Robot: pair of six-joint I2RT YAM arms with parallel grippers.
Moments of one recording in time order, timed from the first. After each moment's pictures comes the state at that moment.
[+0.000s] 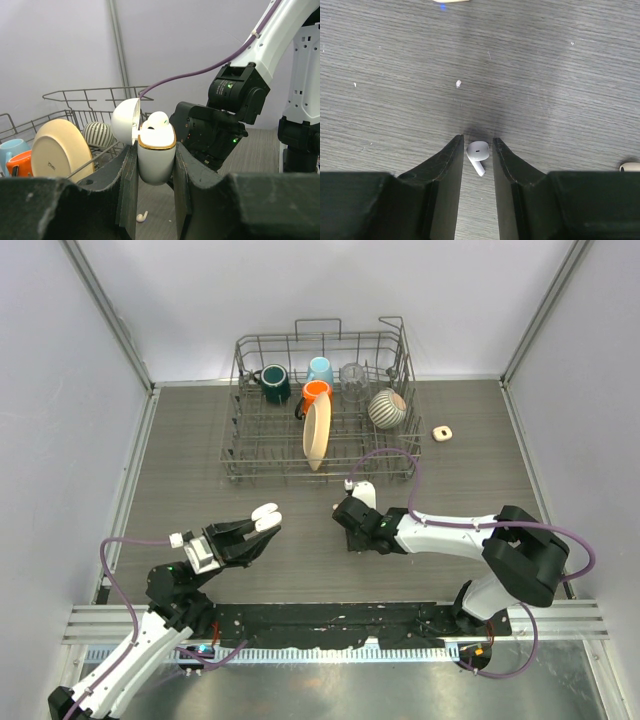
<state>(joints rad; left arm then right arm) -0.62 0.11 0.03 0.65 0.41 -0.11 0.99 1.51 0.77 -0.34 0.35 0.72</state>
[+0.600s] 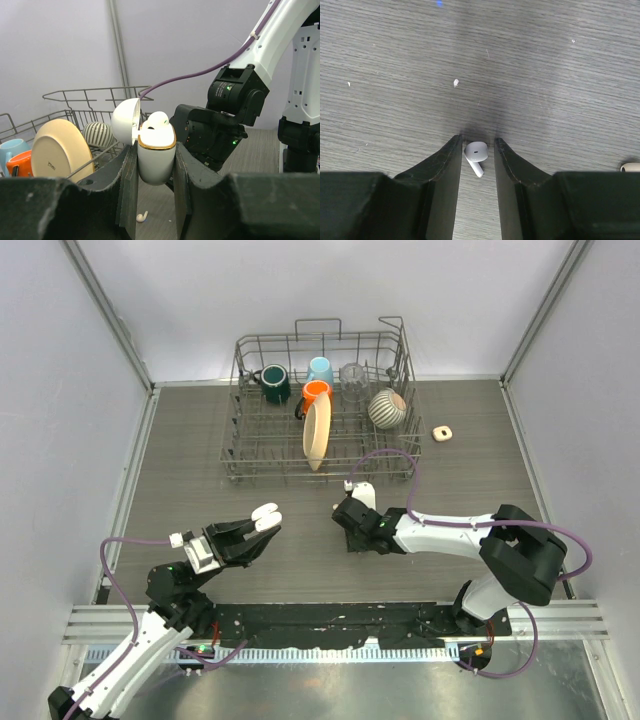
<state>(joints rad) -0.62 0.11 0.03 0.65 0.41 -0.11 0.99 1.52 0.77 -0.34 0.35 0.72</state>
